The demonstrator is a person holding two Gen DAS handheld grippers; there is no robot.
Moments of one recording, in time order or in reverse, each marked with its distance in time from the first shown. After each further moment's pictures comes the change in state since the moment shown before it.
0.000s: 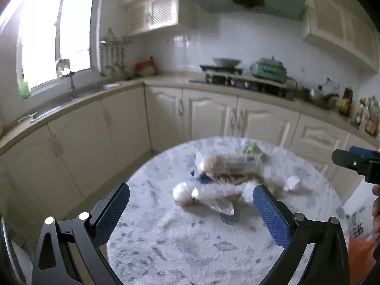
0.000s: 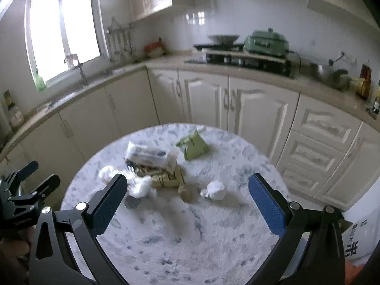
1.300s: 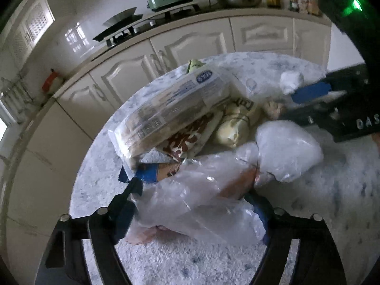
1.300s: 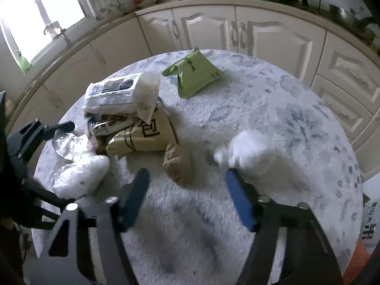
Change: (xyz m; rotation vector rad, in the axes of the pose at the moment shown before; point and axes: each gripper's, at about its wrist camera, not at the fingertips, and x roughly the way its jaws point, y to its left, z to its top) left arm 0.224 -0.006 0.033 0.601 0.249 -0.224; right arm 0.155 -0.005 -0.039 0.059 0.263 0.063
